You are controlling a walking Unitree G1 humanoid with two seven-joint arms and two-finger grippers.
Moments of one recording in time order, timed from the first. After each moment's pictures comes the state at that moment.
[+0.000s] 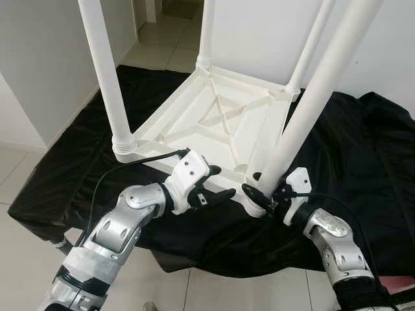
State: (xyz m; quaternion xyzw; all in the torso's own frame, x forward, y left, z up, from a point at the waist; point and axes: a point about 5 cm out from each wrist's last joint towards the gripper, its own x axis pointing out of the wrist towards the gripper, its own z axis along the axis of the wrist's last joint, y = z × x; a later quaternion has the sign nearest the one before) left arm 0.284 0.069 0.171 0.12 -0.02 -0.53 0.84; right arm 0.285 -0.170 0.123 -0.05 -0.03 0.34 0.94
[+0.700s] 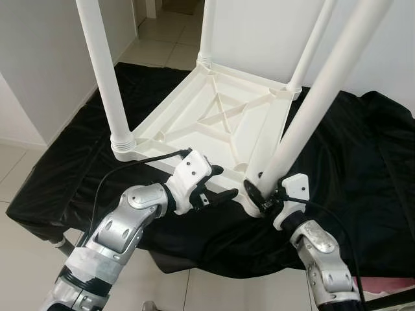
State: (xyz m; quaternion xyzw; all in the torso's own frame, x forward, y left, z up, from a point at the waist) left arm 0.283 0.067 0.171 0.12 -0.02 -0.53 0.84; right arm 0.269 -0.155 0.124 -0.01 -0.05 0.17 0.98
